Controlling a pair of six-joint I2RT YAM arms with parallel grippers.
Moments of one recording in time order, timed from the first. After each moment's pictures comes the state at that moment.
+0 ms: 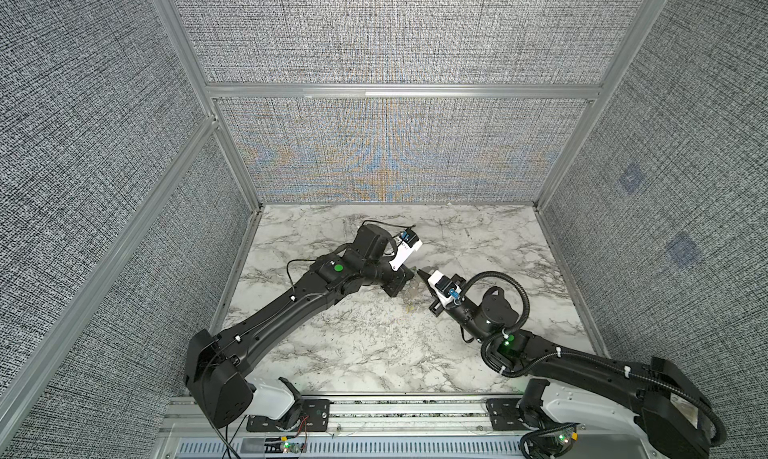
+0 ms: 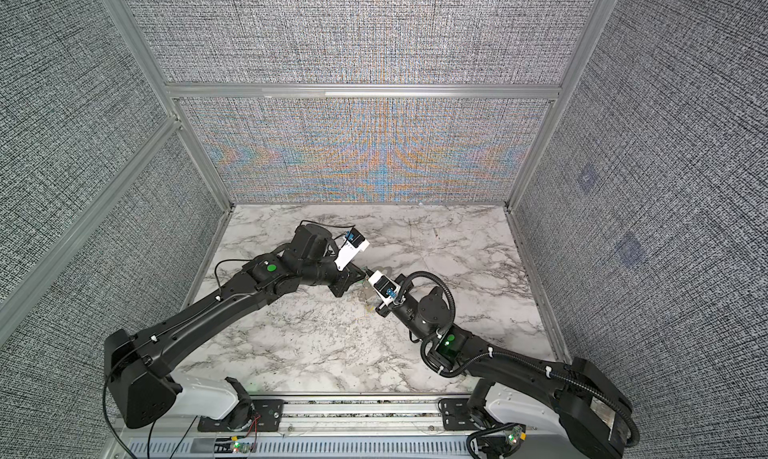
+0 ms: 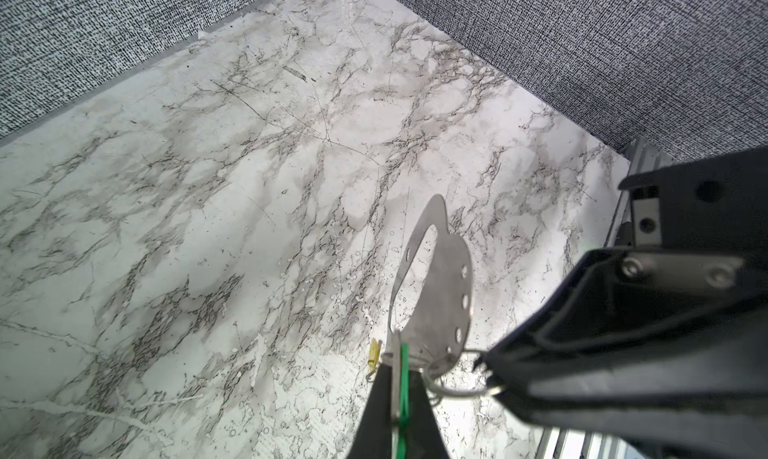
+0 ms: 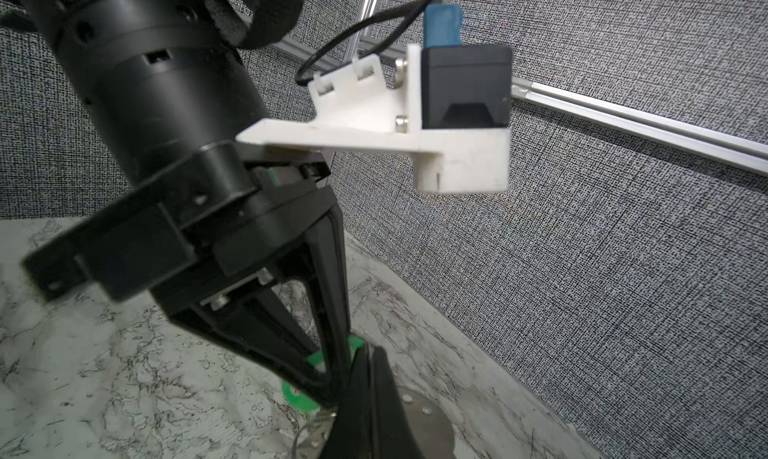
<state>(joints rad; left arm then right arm) -0.78 1.40 1.27 -0.59 0.30 0.01 0.92 1.06 0.47 0.72 0.16 -0.36</state>
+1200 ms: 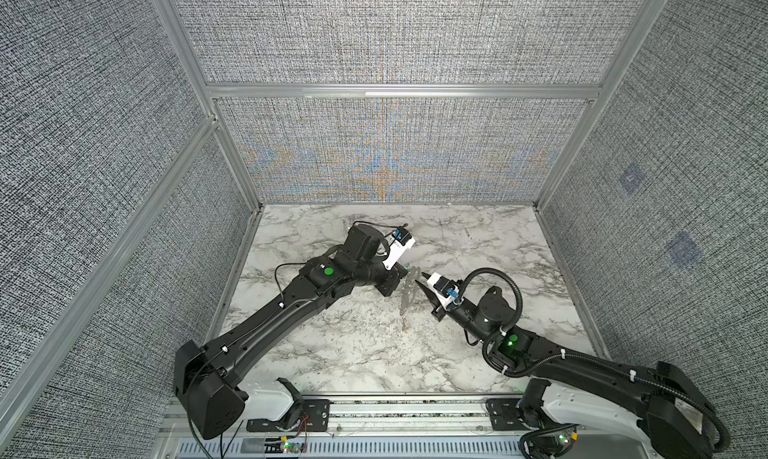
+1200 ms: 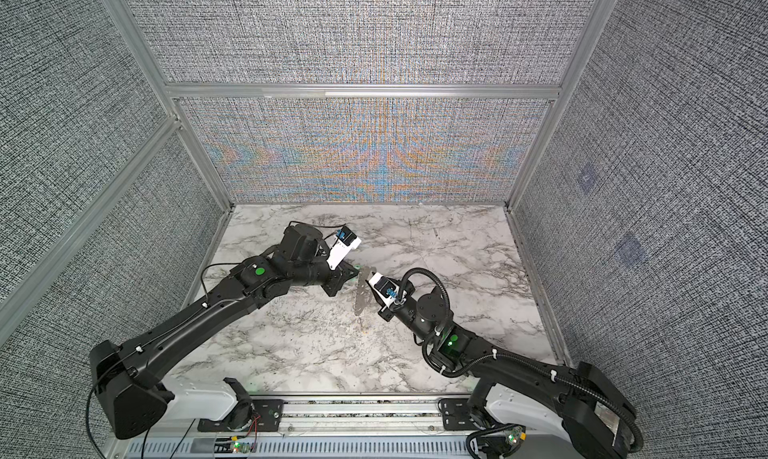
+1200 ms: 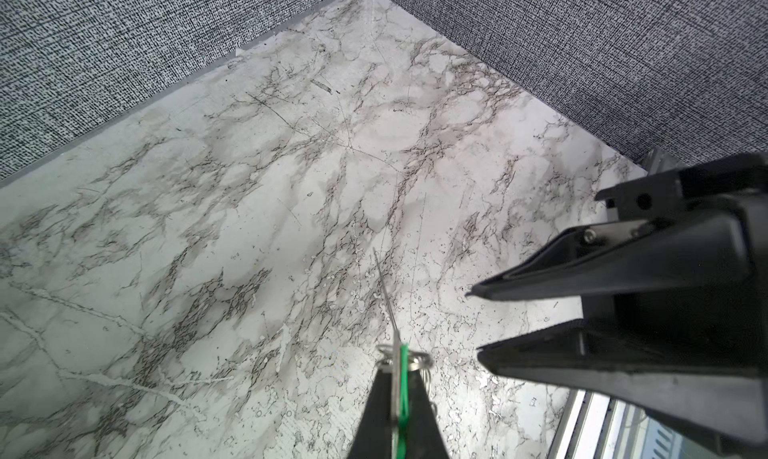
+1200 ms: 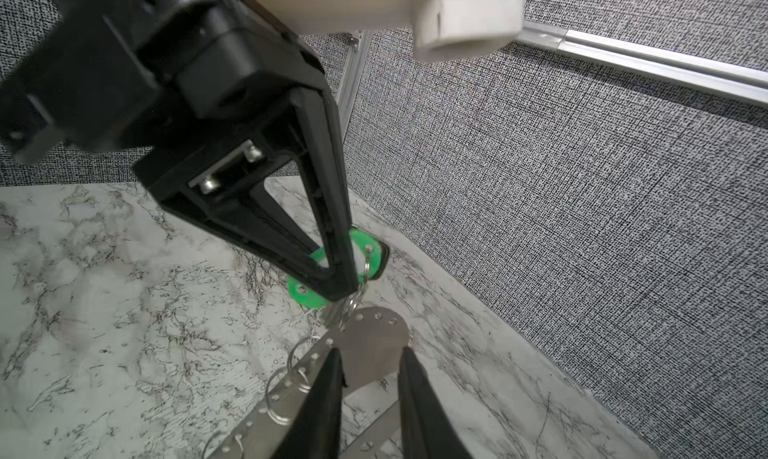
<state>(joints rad) -0.77 1.34 1.26 -0.60 0.26 0.02 0.91 1.05 0.48 0.57 0.13 -0.31</state>
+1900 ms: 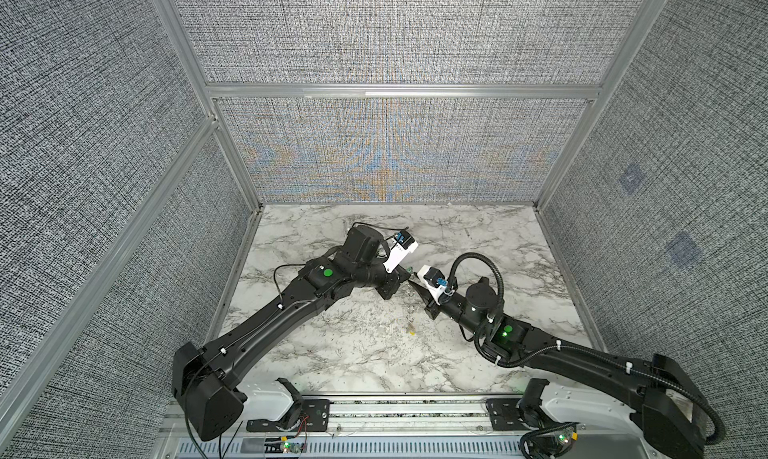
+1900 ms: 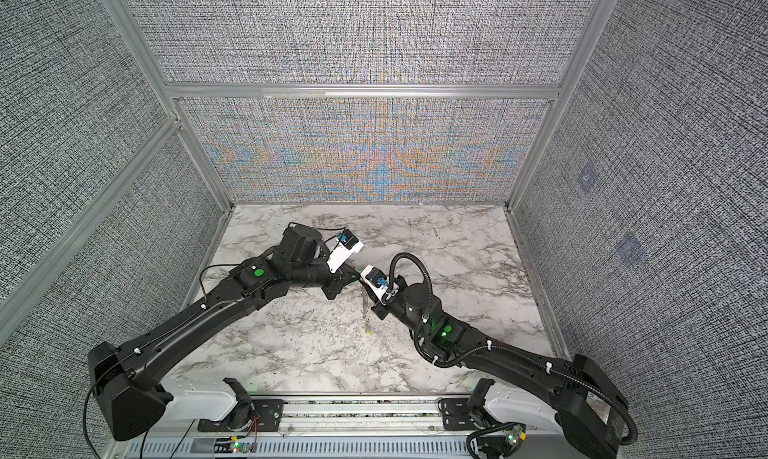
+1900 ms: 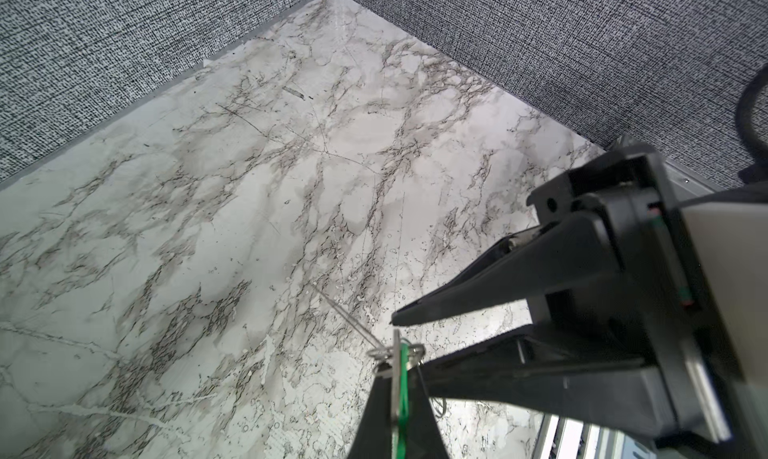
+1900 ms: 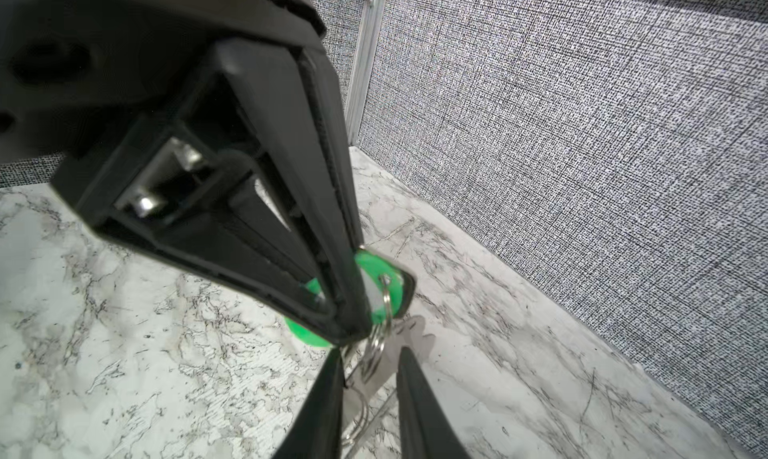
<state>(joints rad) -0.78 1.34 1.25 -0.60 0.34 0.06 0.90 1.11 0.60 0.41 0.11 -0.22</state>
